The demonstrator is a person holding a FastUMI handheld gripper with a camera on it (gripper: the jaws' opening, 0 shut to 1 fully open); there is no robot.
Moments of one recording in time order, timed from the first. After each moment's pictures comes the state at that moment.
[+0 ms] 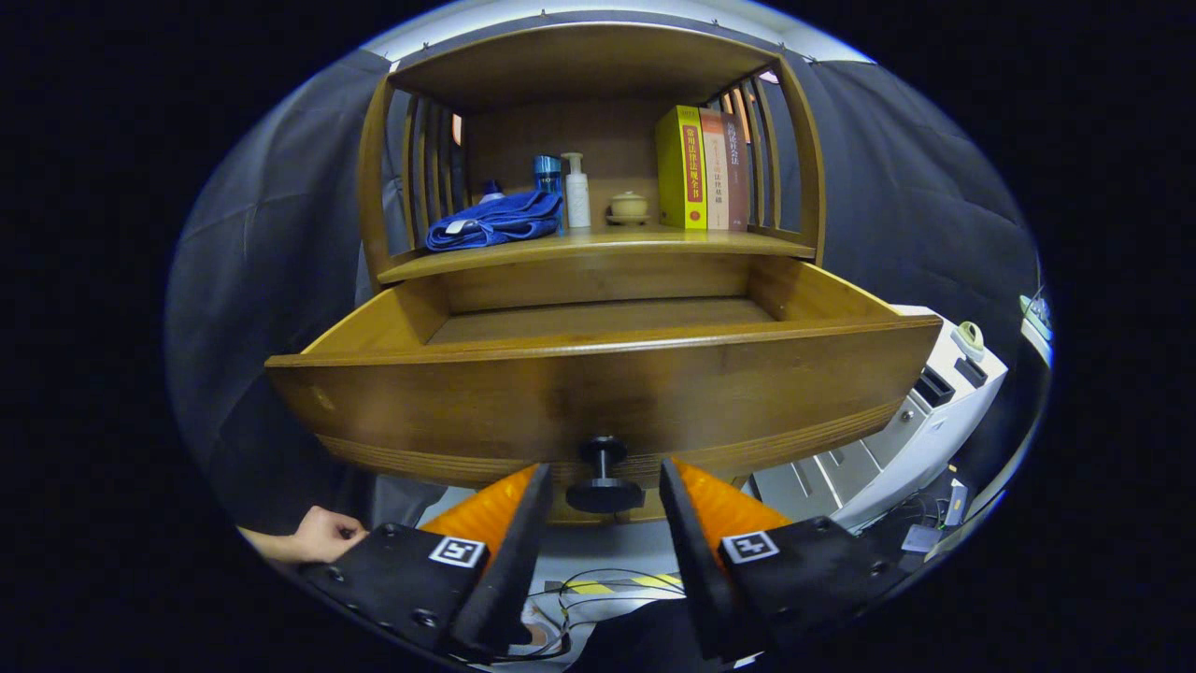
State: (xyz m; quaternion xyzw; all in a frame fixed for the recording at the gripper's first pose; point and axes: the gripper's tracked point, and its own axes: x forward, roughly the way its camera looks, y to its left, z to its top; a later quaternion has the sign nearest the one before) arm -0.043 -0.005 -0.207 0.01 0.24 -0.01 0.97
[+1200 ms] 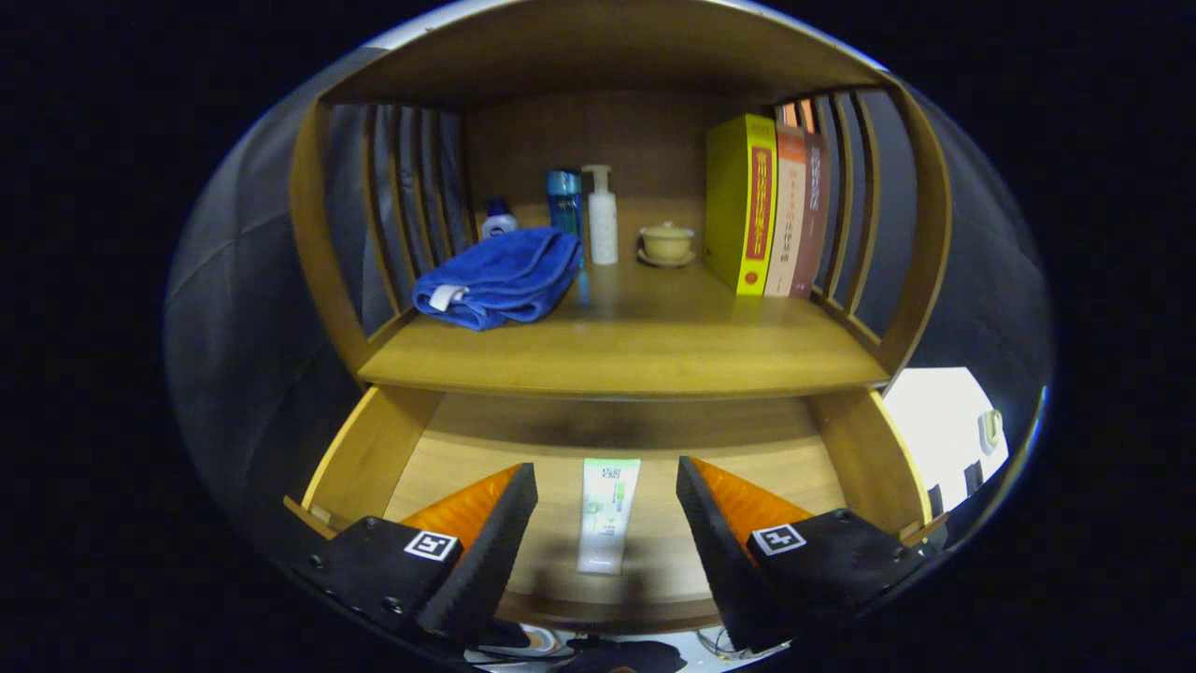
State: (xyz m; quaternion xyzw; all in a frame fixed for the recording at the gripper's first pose) arm 0.104 0.002 -0.114 -0.01 0.33 0.05 0.94
